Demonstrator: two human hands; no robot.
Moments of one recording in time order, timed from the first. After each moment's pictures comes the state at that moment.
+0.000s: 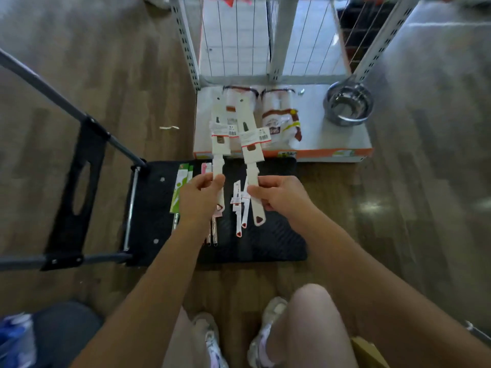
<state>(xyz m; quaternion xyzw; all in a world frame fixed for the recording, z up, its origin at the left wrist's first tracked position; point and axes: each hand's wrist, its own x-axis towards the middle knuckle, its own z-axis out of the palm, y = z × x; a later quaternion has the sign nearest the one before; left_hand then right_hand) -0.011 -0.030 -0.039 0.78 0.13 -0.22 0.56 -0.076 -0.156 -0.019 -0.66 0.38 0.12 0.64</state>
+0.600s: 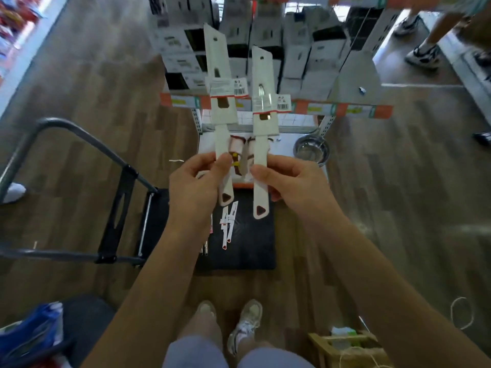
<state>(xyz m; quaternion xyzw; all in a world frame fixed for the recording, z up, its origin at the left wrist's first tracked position) -0.078 -0.077 0.311 0.70 0.05 -0.20 0.69 -0.140 -0.198 0.325 -0.68 0.23 -0.01 0.70</state>
